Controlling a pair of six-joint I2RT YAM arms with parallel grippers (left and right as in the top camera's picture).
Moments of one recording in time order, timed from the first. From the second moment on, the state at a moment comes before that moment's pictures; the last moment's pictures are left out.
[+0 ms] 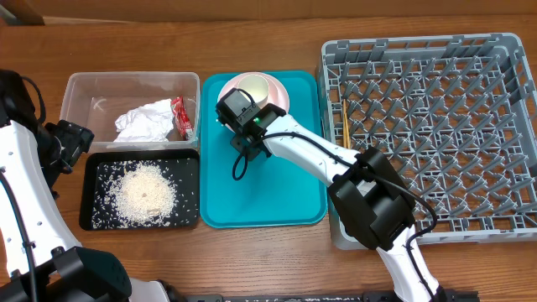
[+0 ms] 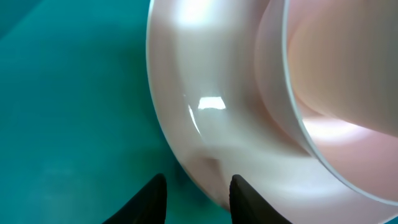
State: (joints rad) left arm 0.51 1.64 1.70 -1.53 -0.11 -0.68; right arm 0.77 2.27 1.78 -0.75 0.15 -0.09
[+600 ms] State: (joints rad) left arm 0.51 1.64 1.70 -1.53 -0.11 -0.68; right arm 0.77 2.27 1.78 -0.97 0.07 -0.04
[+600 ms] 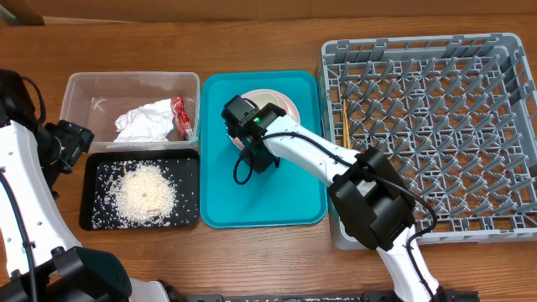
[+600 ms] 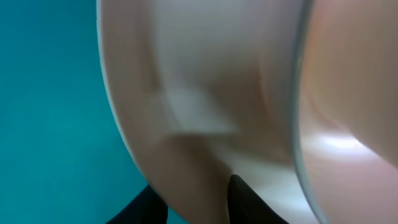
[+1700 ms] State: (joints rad) left arm 0.51 1.64 1.70 -1.53 -0.11 -0.68; right arm 0.86 1.92 1.78 -1.11 -0.17 0.06
